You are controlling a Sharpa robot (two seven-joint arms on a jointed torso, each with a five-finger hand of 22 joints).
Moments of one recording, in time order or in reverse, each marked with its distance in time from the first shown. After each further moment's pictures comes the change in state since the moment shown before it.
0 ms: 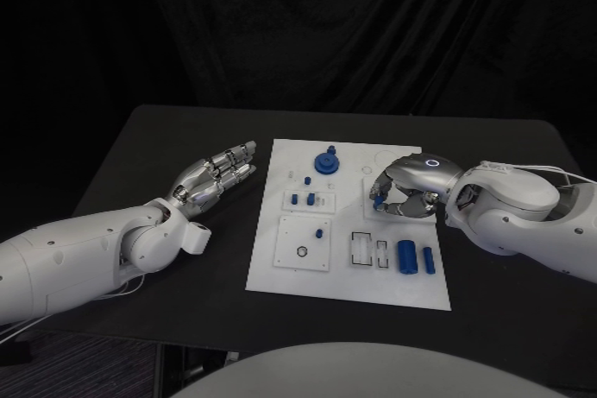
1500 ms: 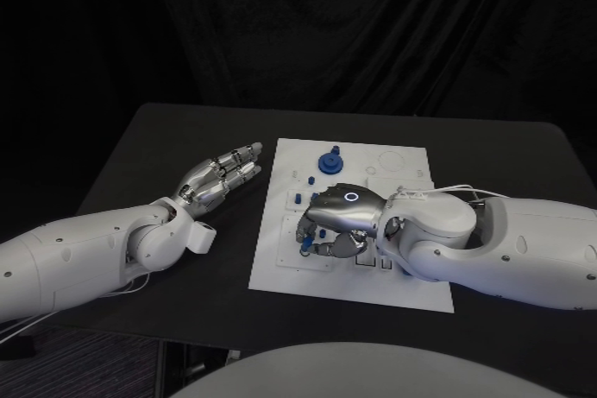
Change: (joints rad) left arm -0.004 0.005 0.000 0.003 0.000 -0.004 0.000; left_hand -0.037 0.010 -0.018 0.060 -0.065 0.011 0.011 0.000 0.001 0.000 0.000 0.004 0.000 0.000 0.000 0.000 0.000 0.000 0.004 0.004 0.000 -0.003; right arm -0.046 0.249 0.000 0.082 -0.046 0.043 0.042; right_hand 0.018 0.002 0.004 -0.004 0.021 0.021 0.007 0.019 0.006 0.052 -0.016 -0.048 -0.007 0.001 -0.014 0.021 0.023 0.000 0.003 -0.018 0.049 0.001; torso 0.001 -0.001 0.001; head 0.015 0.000
